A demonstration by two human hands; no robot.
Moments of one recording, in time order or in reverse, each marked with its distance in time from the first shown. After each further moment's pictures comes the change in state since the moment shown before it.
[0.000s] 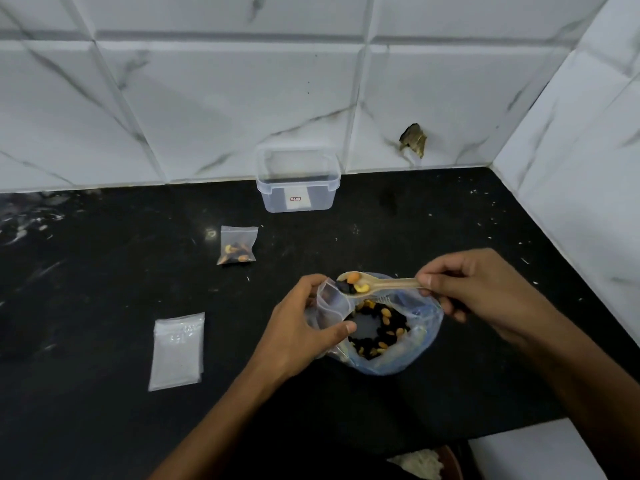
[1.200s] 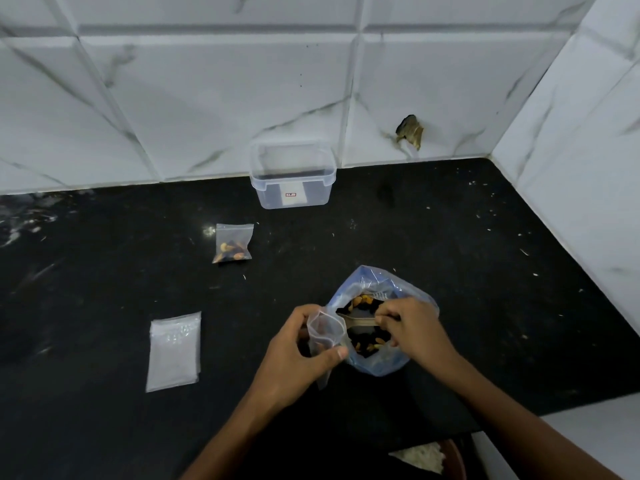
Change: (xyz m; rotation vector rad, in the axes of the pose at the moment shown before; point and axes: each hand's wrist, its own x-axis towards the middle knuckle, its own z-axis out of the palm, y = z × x) left_hand -0.022 -0.028 0.014 -0.119 -0.061 -0.131; right_hand 0.041 0.083 0.085 -0.403 -0.020 -0.024
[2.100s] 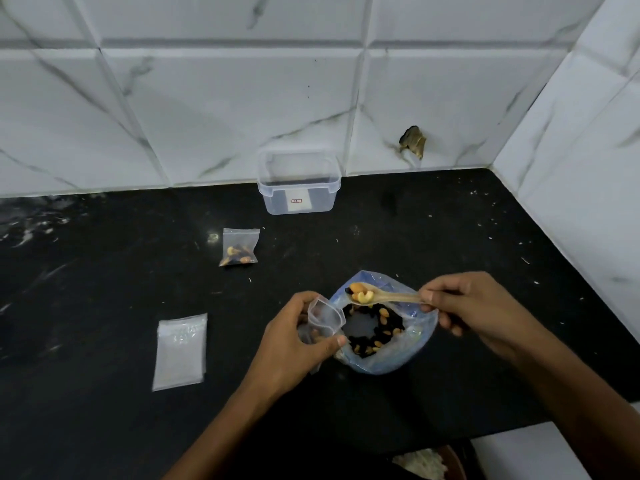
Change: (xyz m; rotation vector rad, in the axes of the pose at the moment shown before) left_hand 0.000 0.020 -0.012 0.122 0.085 0.076; right_hand -0.040 -0.021 -0.090 0.533 -0.018 0.131
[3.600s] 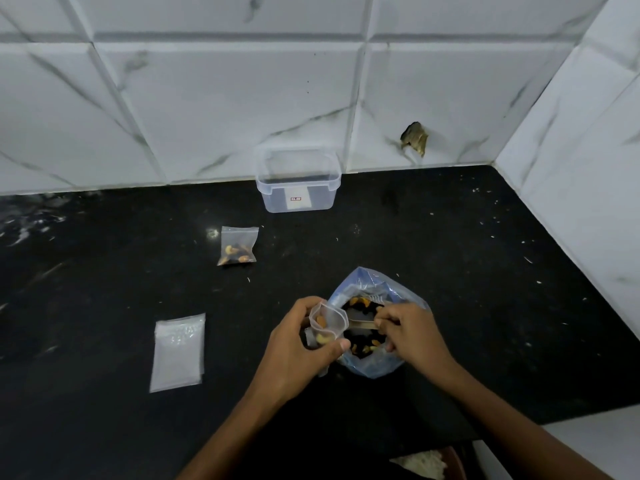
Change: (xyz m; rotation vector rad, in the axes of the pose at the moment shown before) left_hand 0.000 -0.002 0.009 -0.051 -0.018 -0.042; right_hand 0.043 0.056 0.074 -0.427 0.038 -0.128
